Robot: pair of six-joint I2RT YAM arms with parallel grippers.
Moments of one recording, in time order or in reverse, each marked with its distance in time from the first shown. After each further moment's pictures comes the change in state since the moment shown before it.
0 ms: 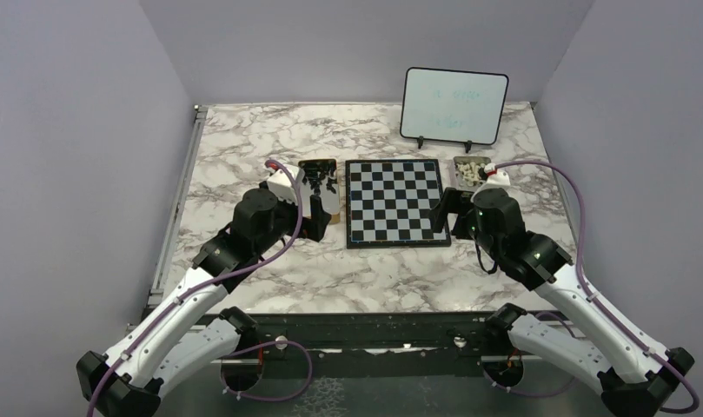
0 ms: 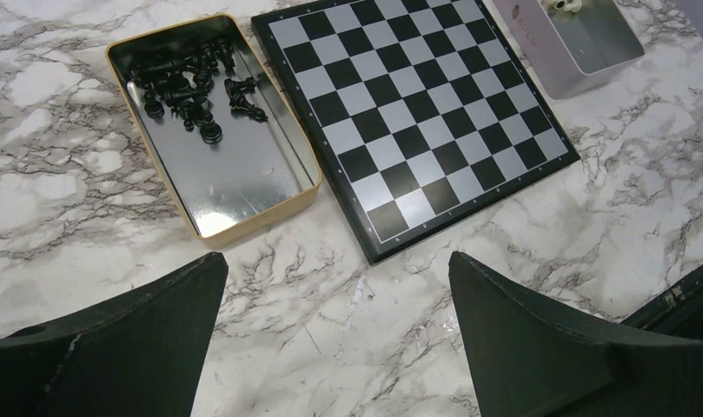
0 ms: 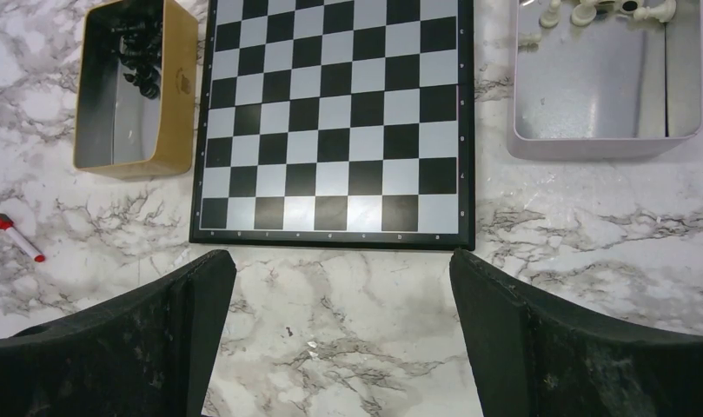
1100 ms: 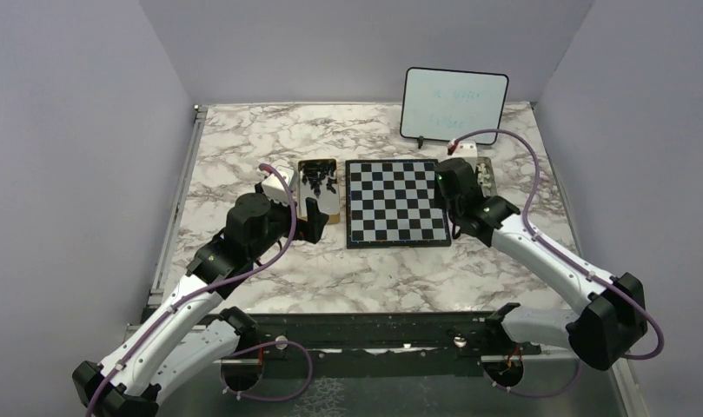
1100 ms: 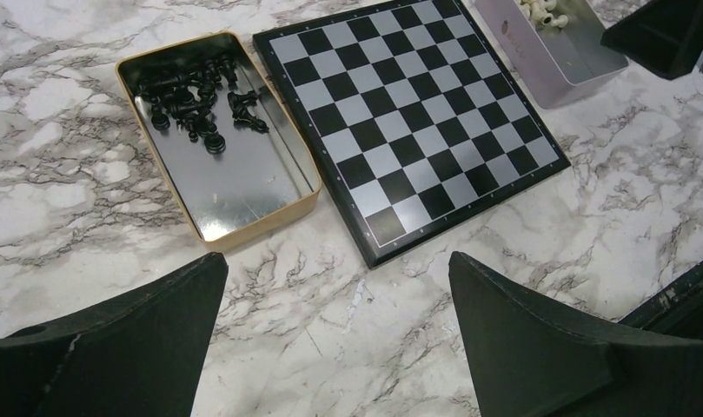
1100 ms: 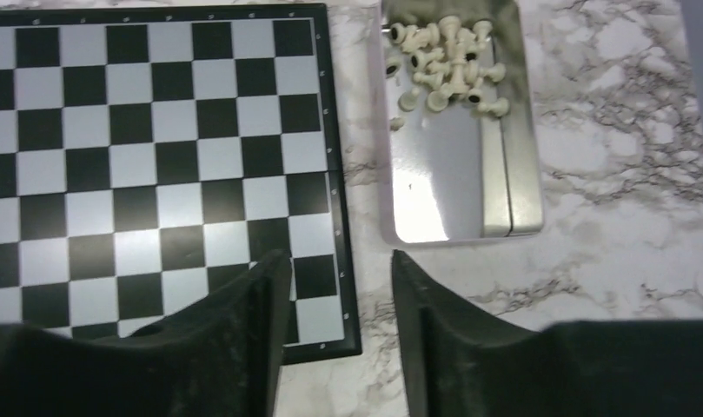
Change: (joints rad) left arm 0.000 -0.061 -0.013 -0.001 0.000 0.009; right arm -0.036 0.397 0.095 0.154 0.251 -0.236
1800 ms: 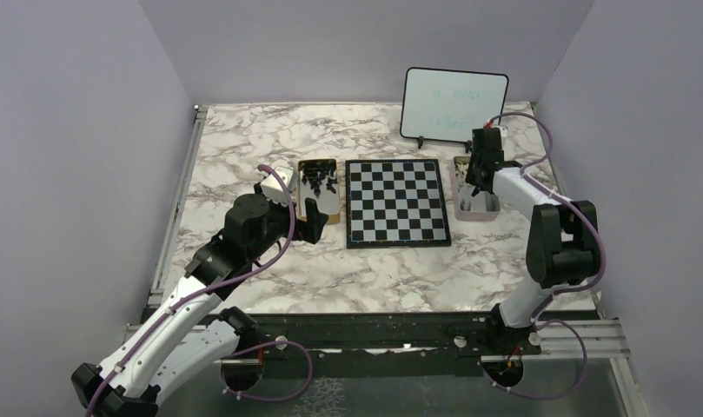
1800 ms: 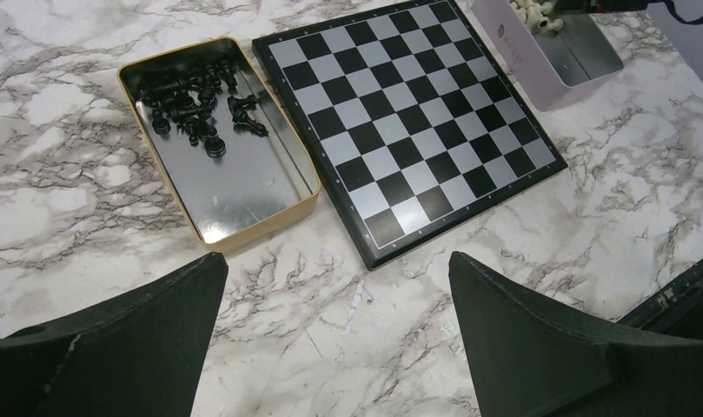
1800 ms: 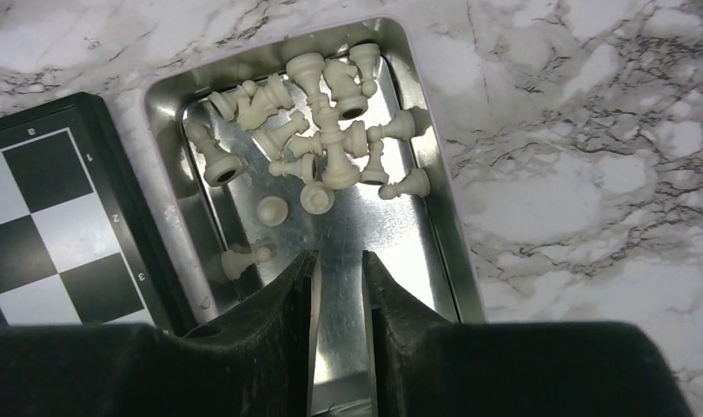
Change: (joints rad) left arm 0.000 -0.008 0.000 0.000 0.004 0.005; right arm -0.478 0.484 0.183 0.190 -0.227 -0.087
